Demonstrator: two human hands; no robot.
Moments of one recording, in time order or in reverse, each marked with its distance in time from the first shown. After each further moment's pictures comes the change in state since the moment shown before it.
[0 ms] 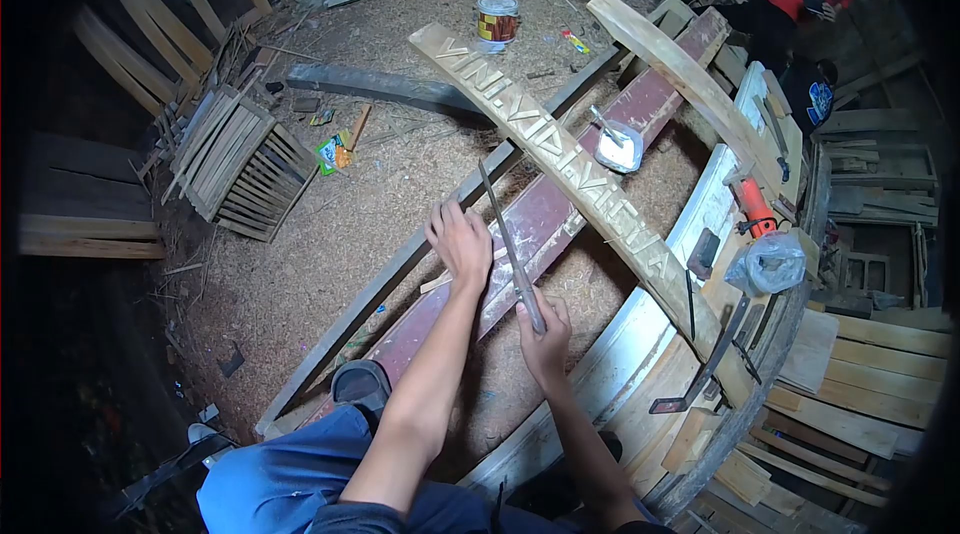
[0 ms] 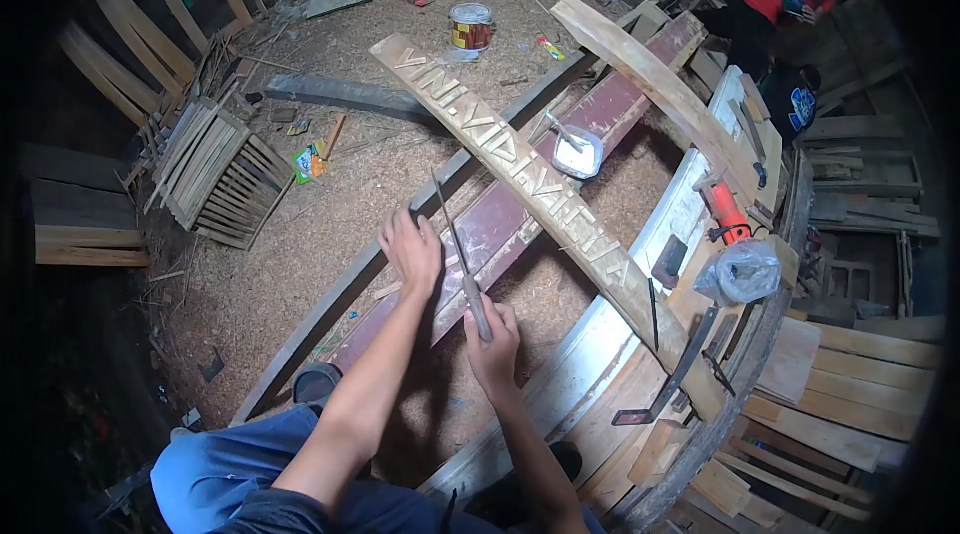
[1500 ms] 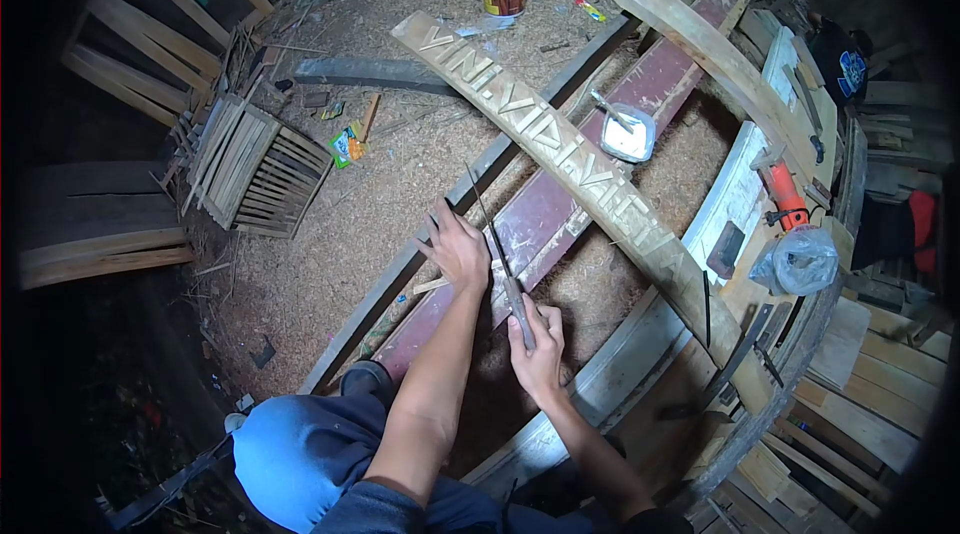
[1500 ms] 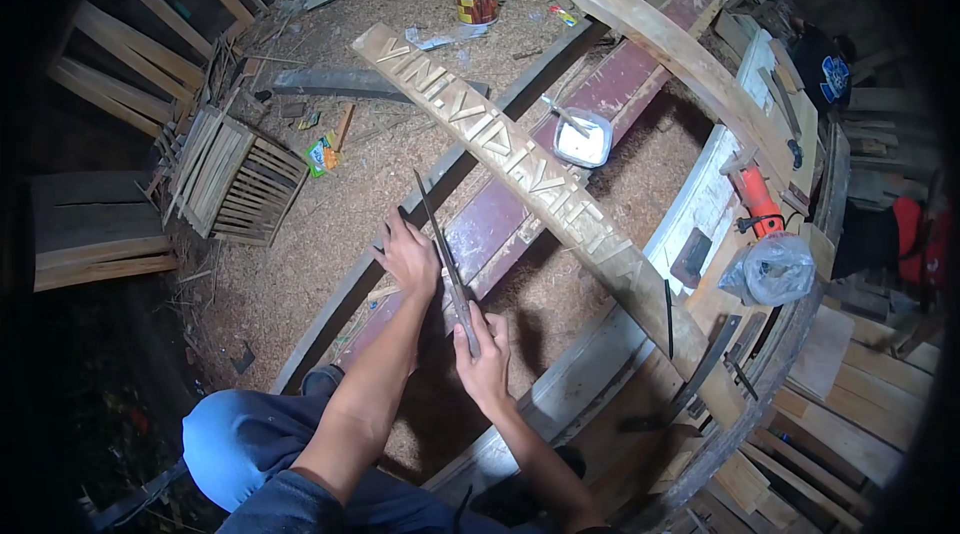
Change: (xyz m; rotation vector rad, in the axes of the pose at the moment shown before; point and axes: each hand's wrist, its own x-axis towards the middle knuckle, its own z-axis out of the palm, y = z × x) left_hand -0.001 0.003 0.027 0.250 -0.057 -0.196; right_hand 0.000 0.004 -0.002 0.007 -0.079 0.040
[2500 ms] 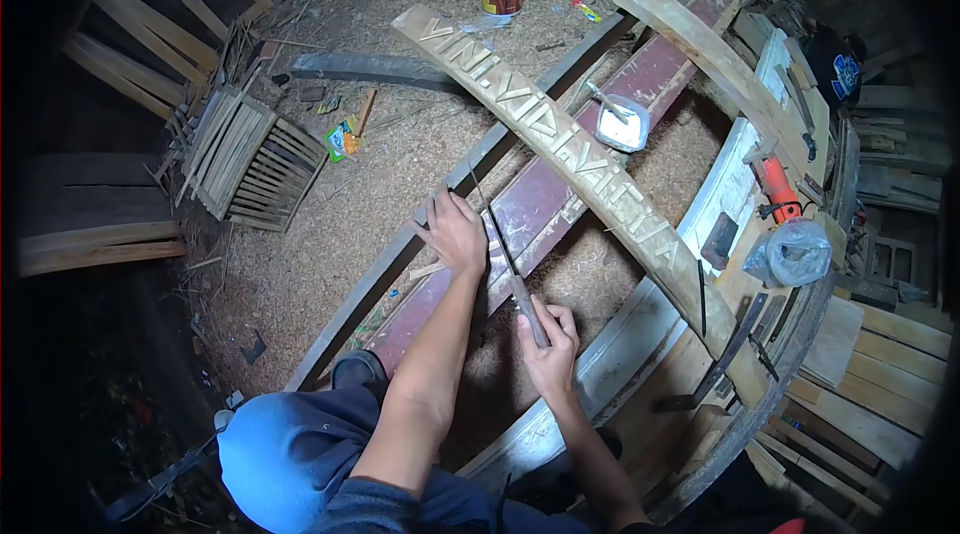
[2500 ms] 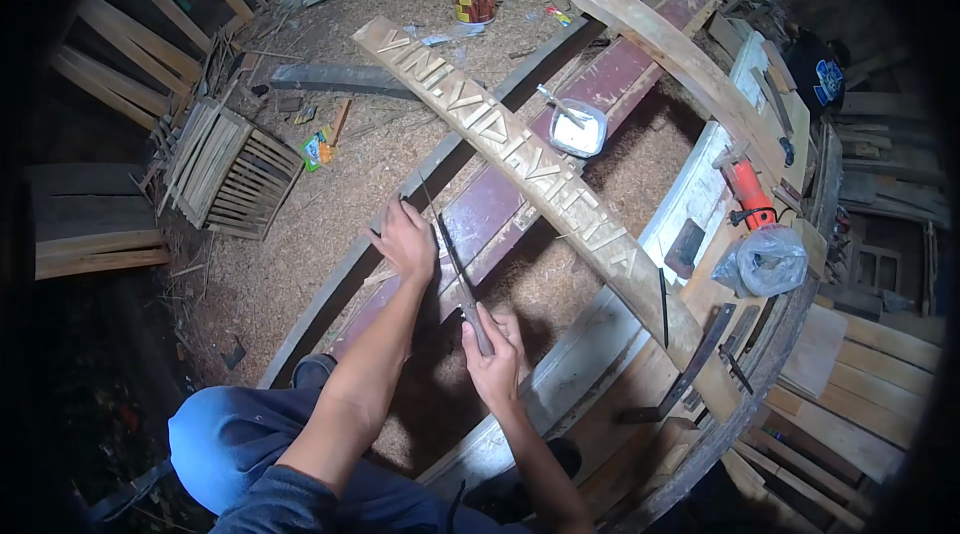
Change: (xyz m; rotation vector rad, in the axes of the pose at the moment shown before) left_hand 0.001 0.009 -0.009 -0.055 0.058 -0.020; right_hand -0.016 -0.002 -0.025 0.058 0.047 0.009
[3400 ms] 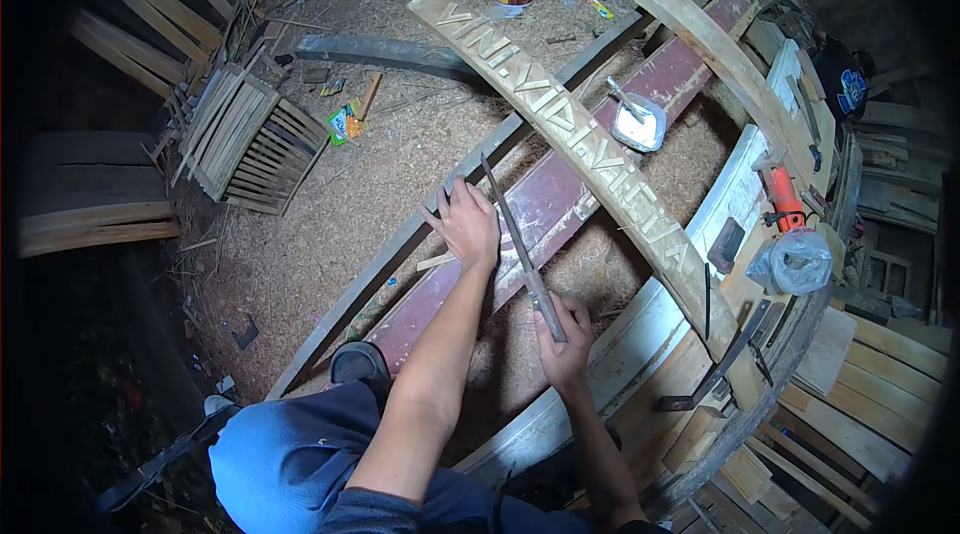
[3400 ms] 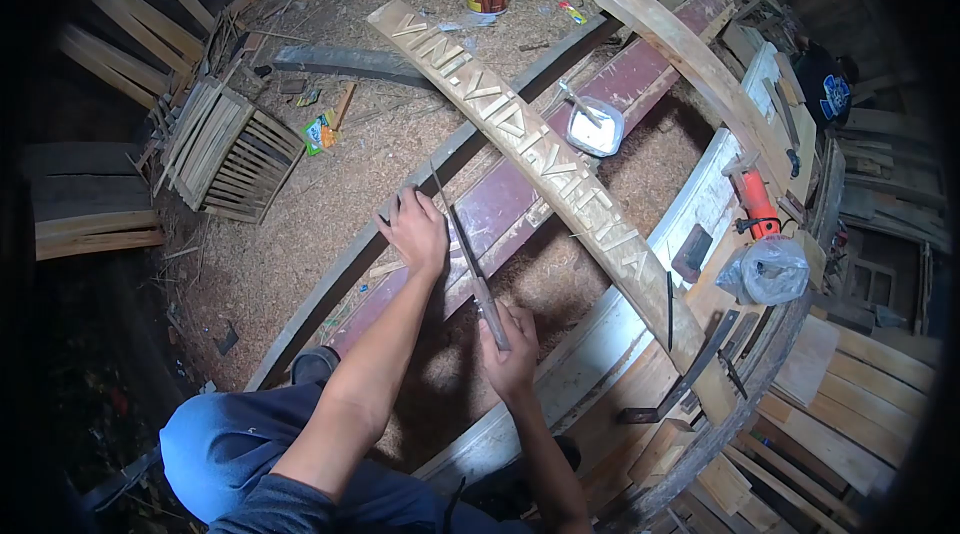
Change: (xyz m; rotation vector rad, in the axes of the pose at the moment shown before) left_hand -0.002 -0.003 0.002 -0.009 0.048 0.080; right_hand 0.010 0.009 -0.011 -0.034 -0.065 -0.127
